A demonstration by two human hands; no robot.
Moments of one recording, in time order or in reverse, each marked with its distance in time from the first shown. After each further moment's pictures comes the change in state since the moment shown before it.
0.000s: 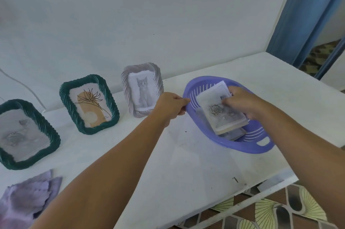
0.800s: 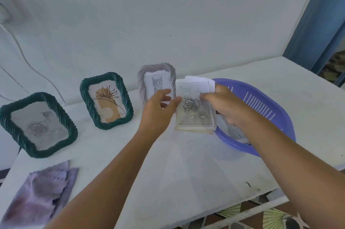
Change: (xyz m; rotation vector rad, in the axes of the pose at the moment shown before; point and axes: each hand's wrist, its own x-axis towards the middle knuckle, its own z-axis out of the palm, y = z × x) left_hand -0.052 -0.032 -0.054 0.056 0.275 0.320; right_hand -0.031 -0.067 0.069 0.300 -0.089 -0.200
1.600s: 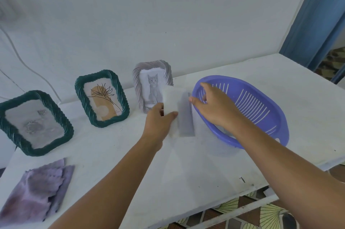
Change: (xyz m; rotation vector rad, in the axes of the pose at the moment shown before) left_hand -0.010 -0.026 0.032 -0.284 0.013 -0.303; right_hand -0.009 0.023 0.002 -0.651 0.134 -0.167
